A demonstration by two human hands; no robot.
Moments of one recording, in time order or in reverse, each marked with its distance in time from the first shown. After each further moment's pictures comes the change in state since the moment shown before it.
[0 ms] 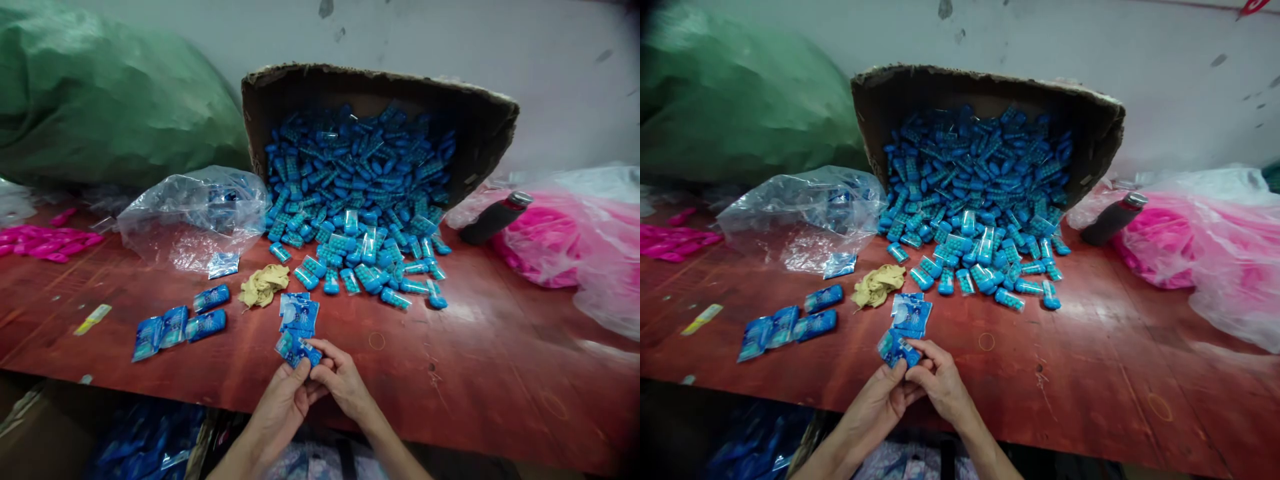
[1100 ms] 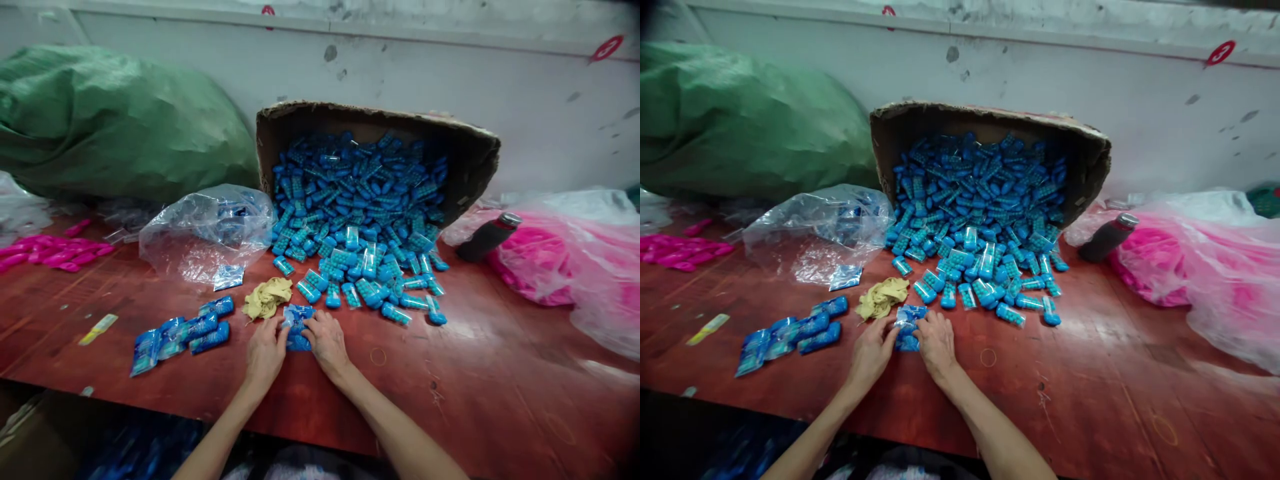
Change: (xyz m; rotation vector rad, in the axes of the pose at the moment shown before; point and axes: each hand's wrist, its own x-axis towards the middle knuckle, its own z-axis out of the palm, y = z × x) left_hand 0.052 0.063 -0.033 1.132 0.465 0.748; right_hand 0.074 0.012 0.000 -1.244 0.132 -0.192
